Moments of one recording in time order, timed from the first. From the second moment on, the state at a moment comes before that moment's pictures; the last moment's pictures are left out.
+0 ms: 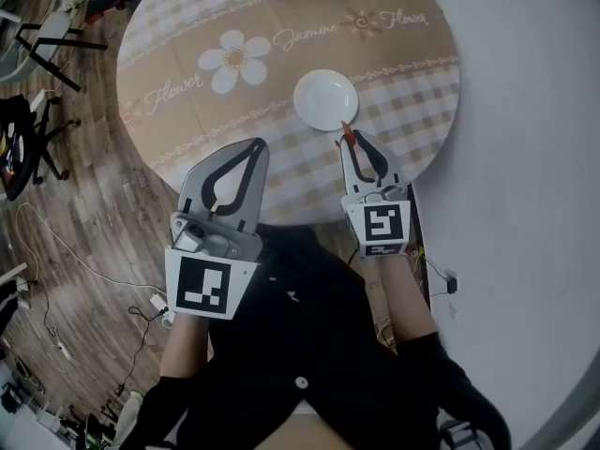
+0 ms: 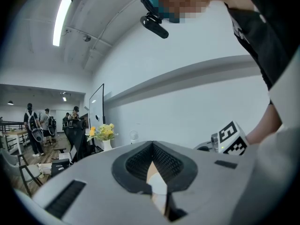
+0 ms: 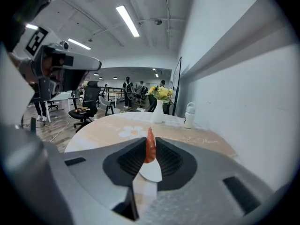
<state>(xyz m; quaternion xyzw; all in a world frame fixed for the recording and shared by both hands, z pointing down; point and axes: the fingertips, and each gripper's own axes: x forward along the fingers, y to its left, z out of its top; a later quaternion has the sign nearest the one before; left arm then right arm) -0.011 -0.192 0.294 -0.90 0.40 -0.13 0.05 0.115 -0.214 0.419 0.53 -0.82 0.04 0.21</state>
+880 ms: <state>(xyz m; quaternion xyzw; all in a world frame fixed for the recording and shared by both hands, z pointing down) -0.038 -0.189 0.307 -0.89 0.44 -0.14 0.03 0.112 -0.254 0.539 0.48 -0.81 0.08 0.33</state>
